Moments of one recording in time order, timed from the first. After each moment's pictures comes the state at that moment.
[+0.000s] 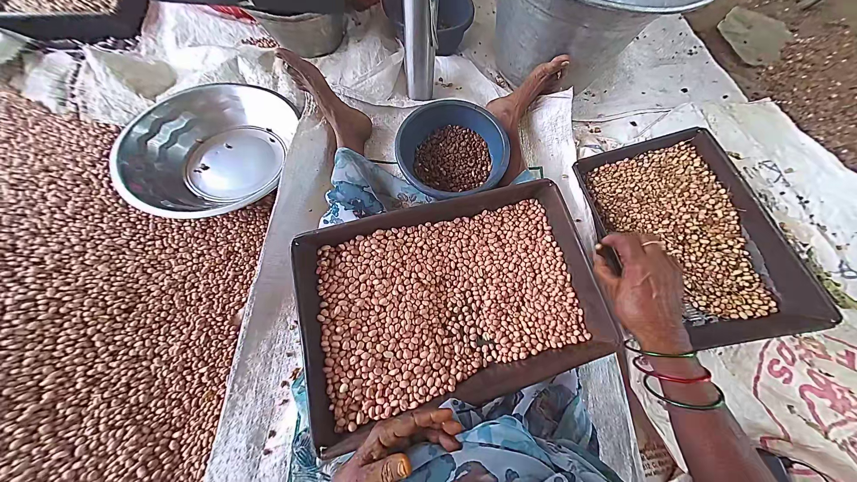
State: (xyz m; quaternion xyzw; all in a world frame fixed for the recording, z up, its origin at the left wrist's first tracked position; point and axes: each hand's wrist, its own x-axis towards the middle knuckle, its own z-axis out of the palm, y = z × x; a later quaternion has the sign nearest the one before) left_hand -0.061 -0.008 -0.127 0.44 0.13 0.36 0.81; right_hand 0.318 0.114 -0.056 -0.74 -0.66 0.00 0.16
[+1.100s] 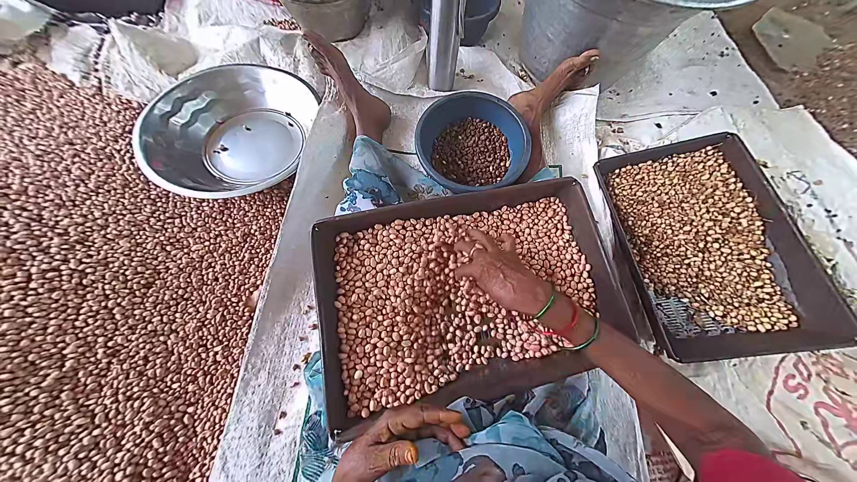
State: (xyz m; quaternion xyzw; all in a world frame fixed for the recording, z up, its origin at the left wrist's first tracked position) left_hand -0.071 -0.007 -0.138 0.41 0.08 0.35 0.84; right_hand 0.179 0.175 -0.095 -0.42 -0.88 0.22 0.06
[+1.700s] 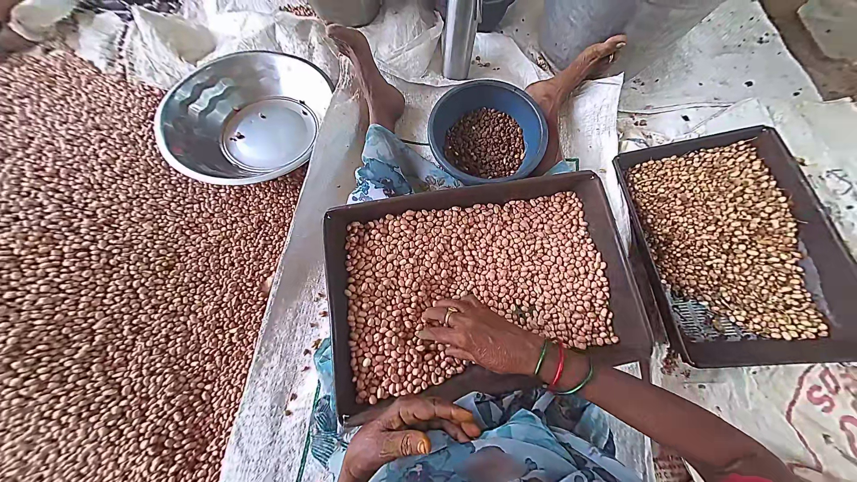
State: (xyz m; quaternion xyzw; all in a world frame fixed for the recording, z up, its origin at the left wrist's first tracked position) left_hand -0.069 -0.004 -0.136 0.42 0.09 0.34 0.84; right_hand 0.144 0.109 -0.108 -0.22 -0.91 0.34 0.10
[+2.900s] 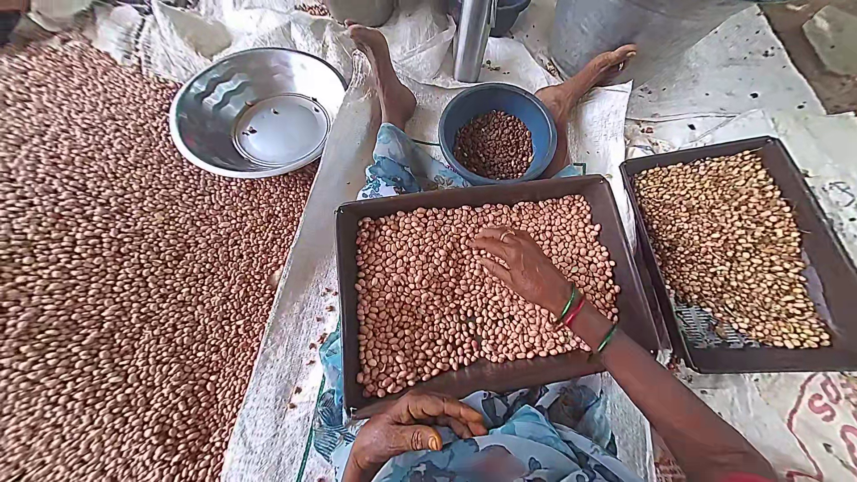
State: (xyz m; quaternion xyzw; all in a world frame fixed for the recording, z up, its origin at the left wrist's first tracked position) left_hand -0.069 -0.002 -0.139 0.43 0.07 0.34 0.84; right_hand 0.178 0.177 -0.101 -0.40 -0.87 0.19 0.20
